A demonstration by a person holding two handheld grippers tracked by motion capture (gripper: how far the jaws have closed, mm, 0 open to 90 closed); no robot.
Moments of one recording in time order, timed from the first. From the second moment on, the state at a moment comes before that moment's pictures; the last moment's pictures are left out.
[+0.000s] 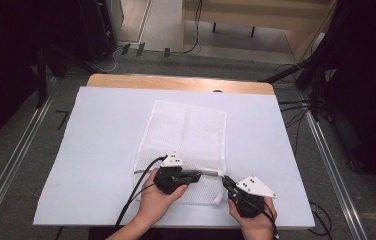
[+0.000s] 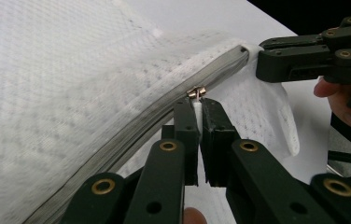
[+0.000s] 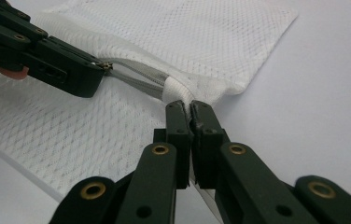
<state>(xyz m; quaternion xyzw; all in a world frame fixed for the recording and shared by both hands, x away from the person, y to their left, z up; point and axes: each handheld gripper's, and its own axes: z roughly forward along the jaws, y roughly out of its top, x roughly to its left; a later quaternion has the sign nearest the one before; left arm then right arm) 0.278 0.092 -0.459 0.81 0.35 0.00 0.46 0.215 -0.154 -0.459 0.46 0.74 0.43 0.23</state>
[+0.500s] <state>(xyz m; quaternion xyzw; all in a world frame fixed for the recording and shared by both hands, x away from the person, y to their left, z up) 0.279 0.121 -0.457 0.82 0.36 0.00 0.45 0.216 -0.157 -0.459 0.46 0.74 0.43 0.23</state>
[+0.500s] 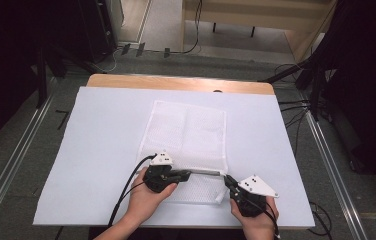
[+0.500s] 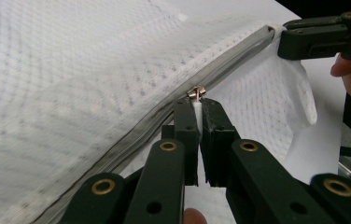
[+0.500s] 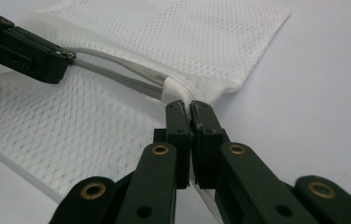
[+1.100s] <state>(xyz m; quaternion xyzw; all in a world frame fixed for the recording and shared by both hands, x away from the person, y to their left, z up) 0.279 0.169 -0.468 0.81 0.40 0.02 0.43 0.217 -0.162 -0.457 0.47 0.74 0.42 0.24</state>
